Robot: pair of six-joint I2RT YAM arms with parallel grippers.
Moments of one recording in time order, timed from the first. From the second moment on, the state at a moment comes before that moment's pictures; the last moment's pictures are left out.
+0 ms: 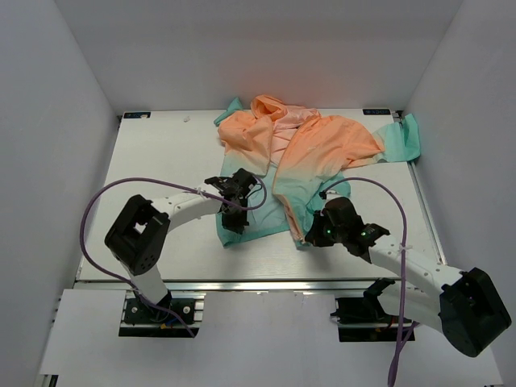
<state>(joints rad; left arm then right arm) -0.71 1.72 1.11 -0.69 -0.05 -0.65 0.63 1.05 0.47 -0.24 -0.08 0.50</state>
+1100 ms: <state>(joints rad) -0.71 1.19 0.75 0.21 0.24 -0.67 0.63 1.05 0.42 0.55 -0.31 0.61</state>
